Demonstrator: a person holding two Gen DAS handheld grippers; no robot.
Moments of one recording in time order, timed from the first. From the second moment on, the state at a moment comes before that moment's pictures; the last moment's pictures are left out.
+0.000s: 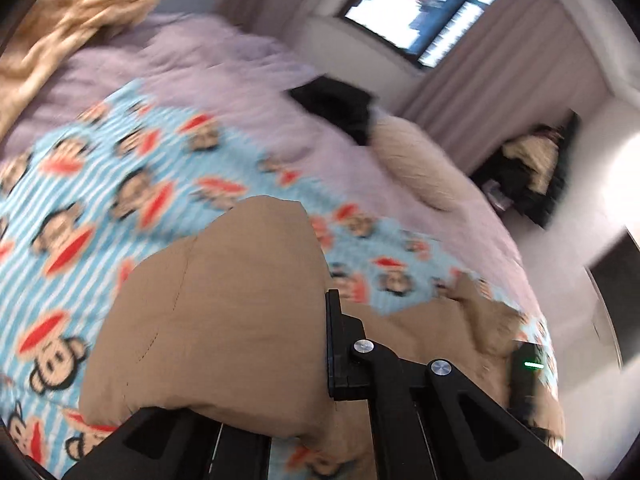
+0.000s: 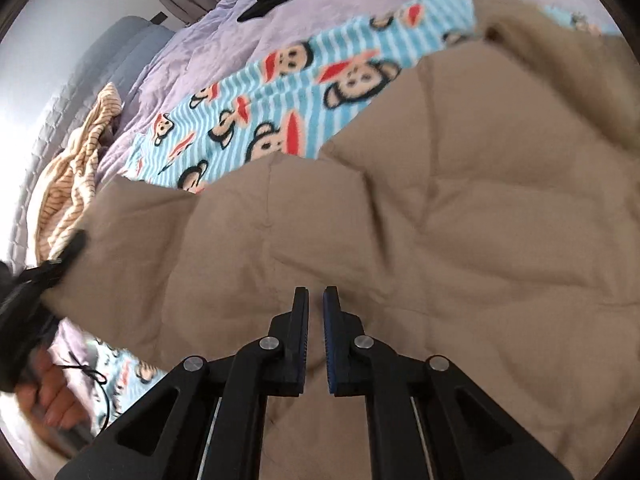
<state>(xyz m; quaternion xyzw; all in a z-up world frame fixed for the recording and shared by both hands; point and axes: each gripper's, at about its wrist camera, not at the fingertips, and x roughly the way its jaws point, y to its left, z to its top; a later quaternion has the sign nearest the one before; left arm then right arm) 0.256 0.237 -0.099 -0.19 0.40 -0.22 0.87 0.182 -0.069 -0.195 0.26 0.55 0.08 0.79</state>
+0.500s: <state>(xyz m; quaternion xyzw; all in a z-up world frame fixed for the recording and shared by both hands) 0.179 -0.046 -0.078 -0.04 0.43 -0.40 0.81 0.115 -0.175 -0.198 0.35 0.54 0.08 0.76</state>
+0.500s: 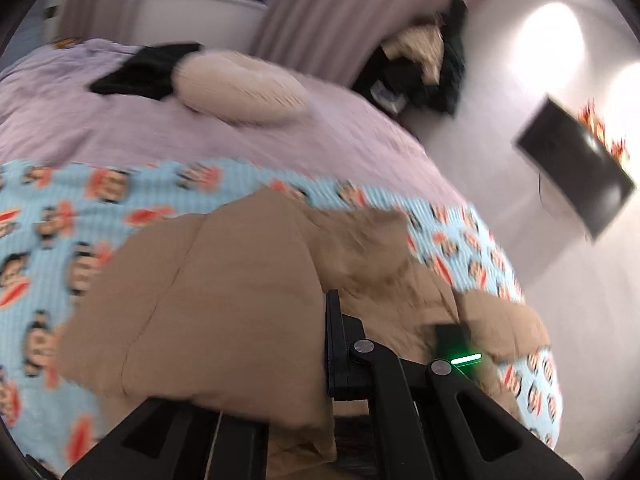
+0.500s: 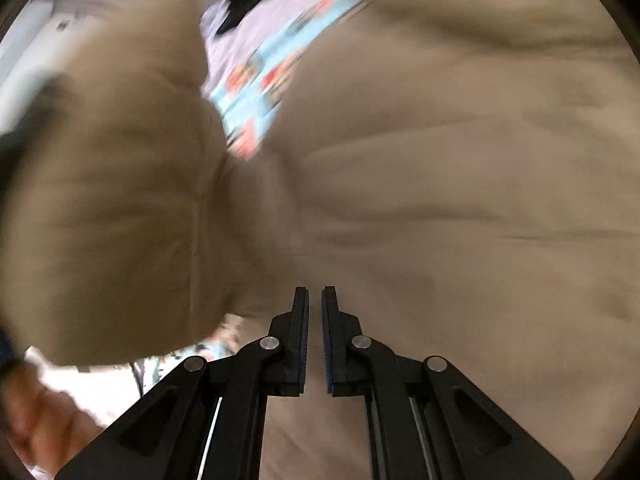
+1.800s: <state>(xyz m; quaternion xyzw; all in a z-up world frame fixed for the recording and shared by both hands) 0.177 0.098 -0.205 -0.03 0.55 -0.13 0.83 0.116 -0.170 -0.115 -0.01 0.44 -0.16 0.89</state>
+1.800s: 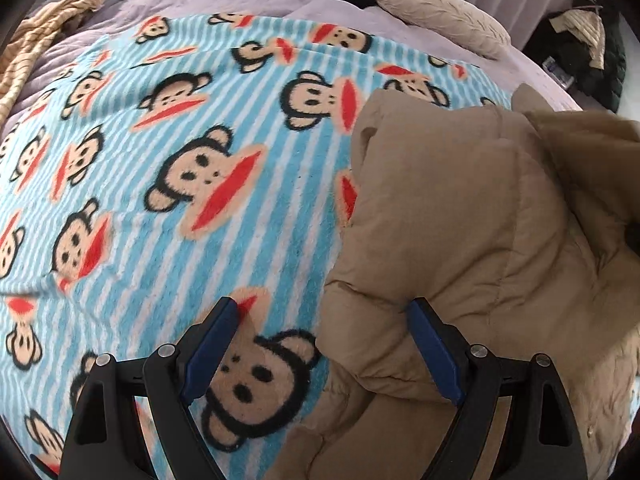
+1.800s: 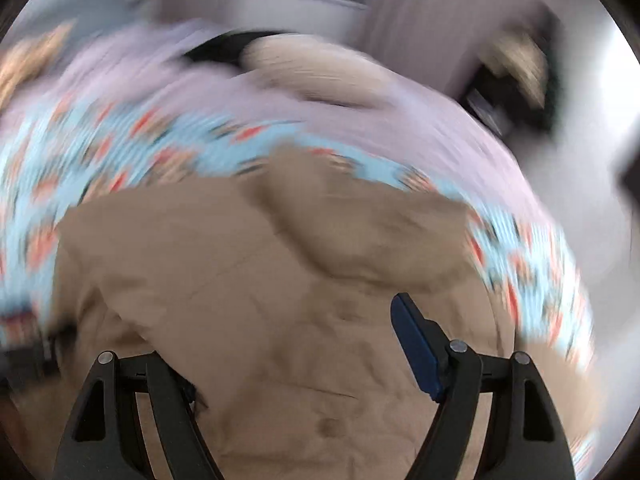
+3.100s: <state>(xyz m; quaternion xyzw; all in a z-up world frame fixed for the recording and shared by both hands) 0.176 0.076 -0.180 0.08 0.53 -0.18 0.82 0.030 -0.314 -0.130 0.25 0.44 -0.17 0.84</state>
